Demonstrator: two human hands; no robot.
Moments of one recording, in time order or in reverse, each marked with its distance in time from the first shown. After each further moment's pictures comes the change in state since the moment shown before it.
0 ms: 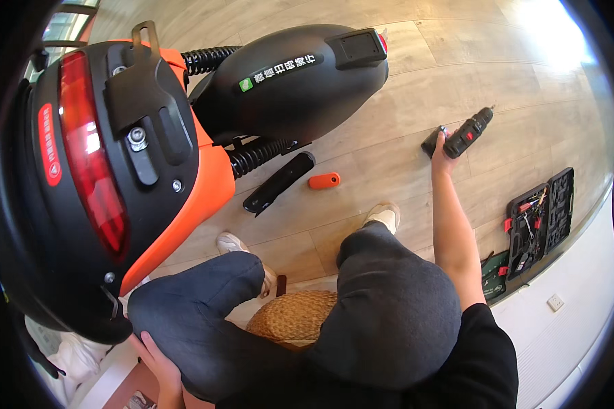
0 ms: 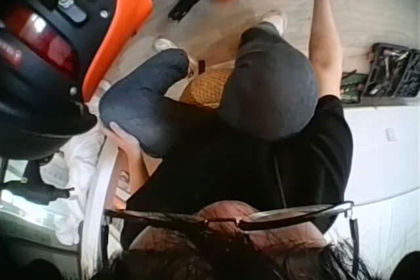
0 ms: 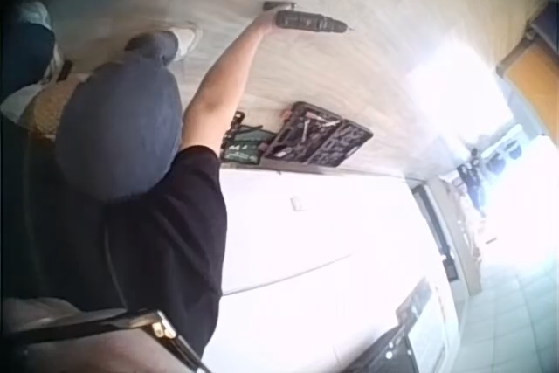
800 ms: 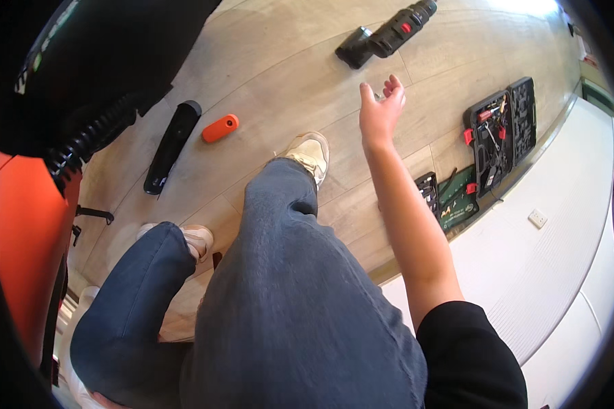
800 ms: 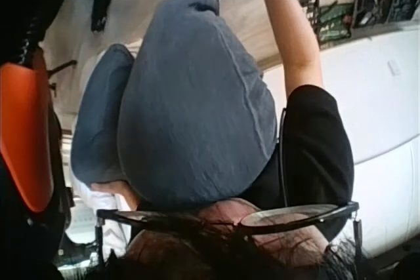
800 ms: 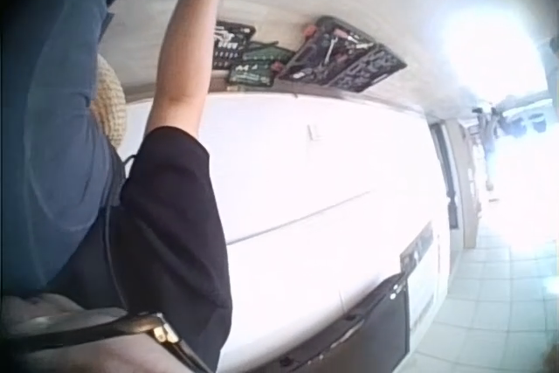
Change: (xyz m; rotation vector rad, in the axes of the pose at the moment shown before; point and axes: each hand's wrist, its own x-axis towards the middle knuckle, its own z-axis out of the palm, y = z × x) left_hand 0.012 -0.062 -0.021 -0.464 0.151 -0.261; right_hand -0.109 -0.043 -0.066 -0.314 -0.015 0.123
